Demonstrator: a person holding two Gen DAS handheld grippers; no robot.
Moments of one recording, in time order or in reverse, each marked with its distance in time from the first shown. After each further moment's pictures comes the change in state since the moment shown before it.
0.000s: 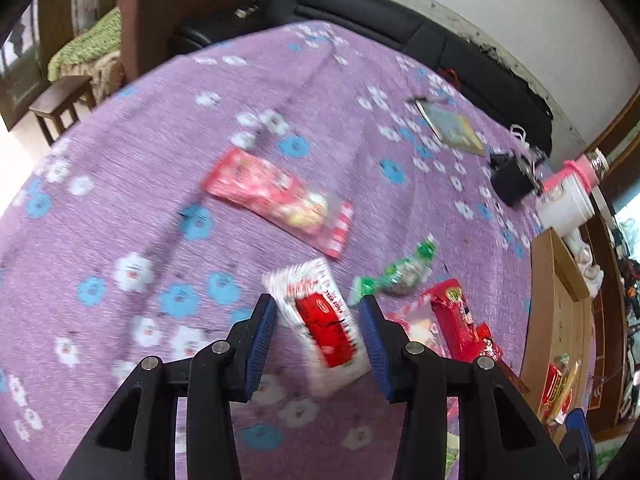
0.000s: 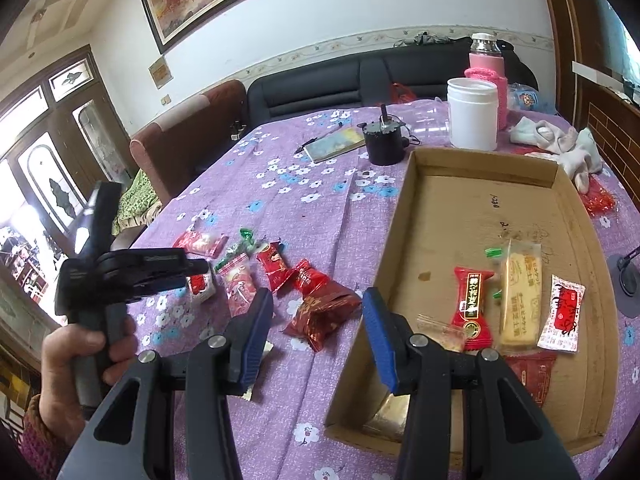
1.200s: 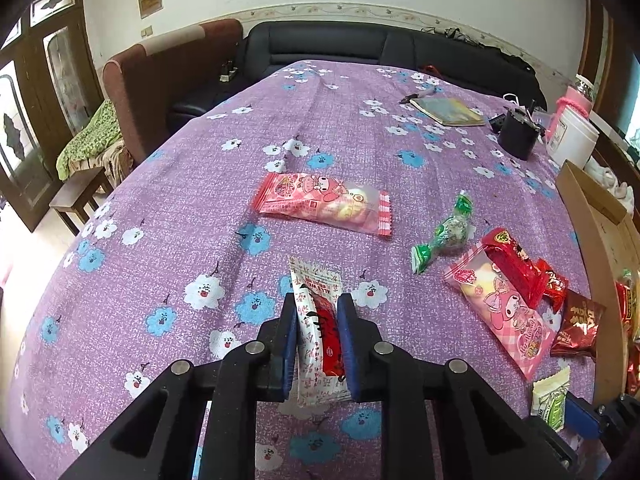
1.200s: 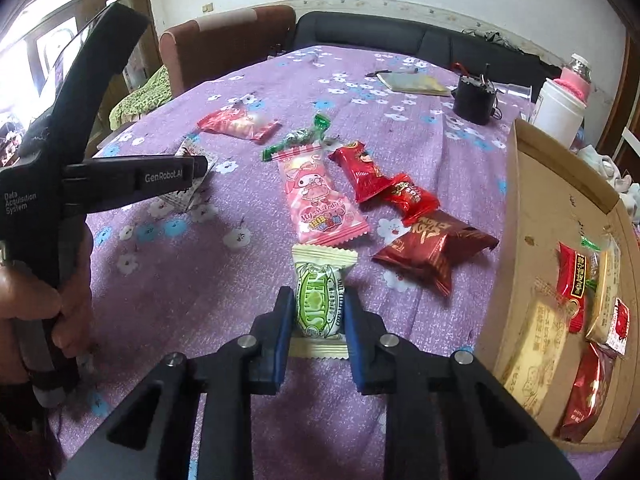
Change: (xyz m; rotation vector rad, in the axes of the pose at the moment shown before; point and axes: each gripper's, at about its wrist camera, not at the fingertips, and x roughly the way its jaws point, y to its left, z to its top) left arm -0.017 0.018 -0.031 0.282 -0.193 0.167; right arm 0.068 0.079 -0.059 -0.308 0.191 -0.063
